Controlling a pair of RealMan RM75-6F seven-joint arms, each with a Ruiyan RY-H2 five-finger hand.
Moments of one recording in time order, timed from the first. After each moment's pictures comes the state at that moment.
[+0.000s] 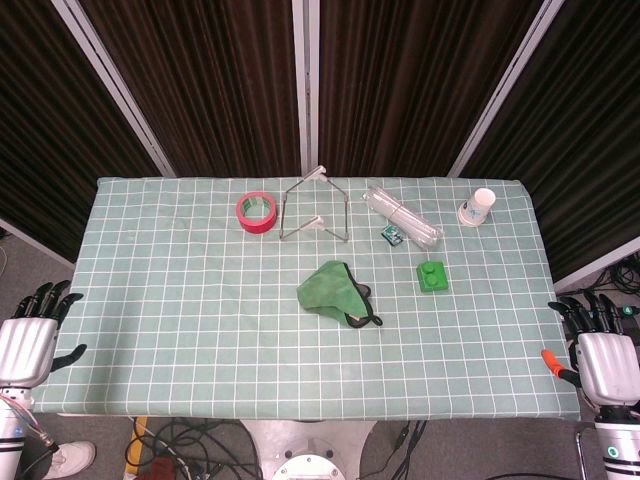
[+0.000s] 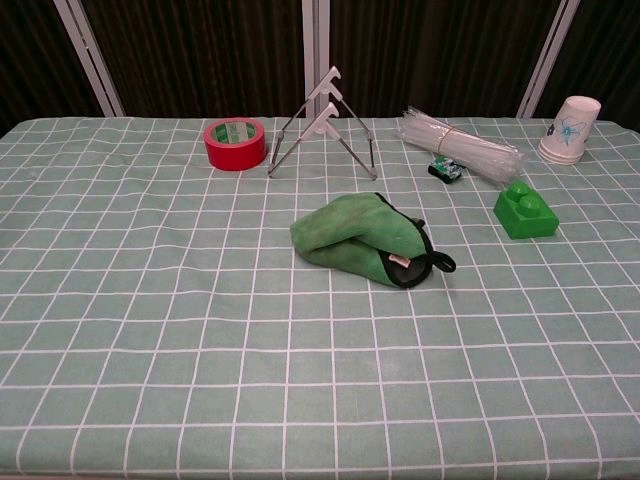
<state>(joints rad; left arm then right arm) -0.11 -1.15 -0.05 -1.60 1.46 1.47 0.20 0.06 -1.12 0.07 -1.61 -1.51 1.52 -0.08</state>
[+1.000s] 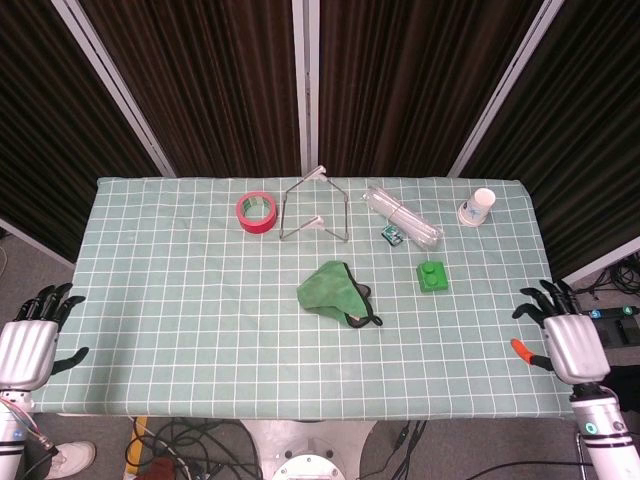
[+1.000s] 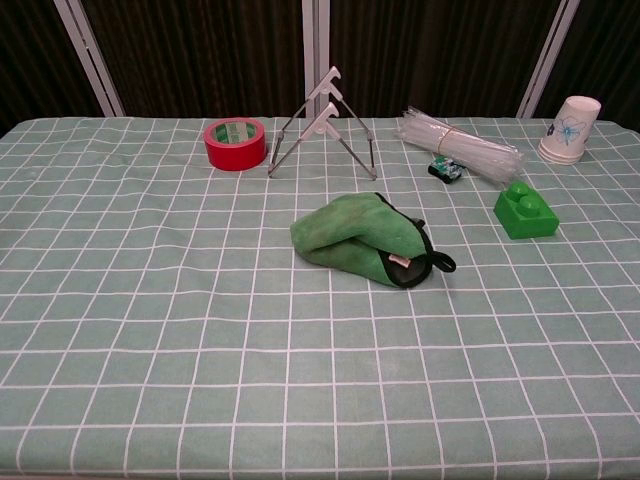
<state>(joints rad) -0.10 -1.14 -0.04 -1.63 1.47 1.47 0.17 0.18 -1.14 0.08 -1.57 -1.55 1.36 0.03</state>
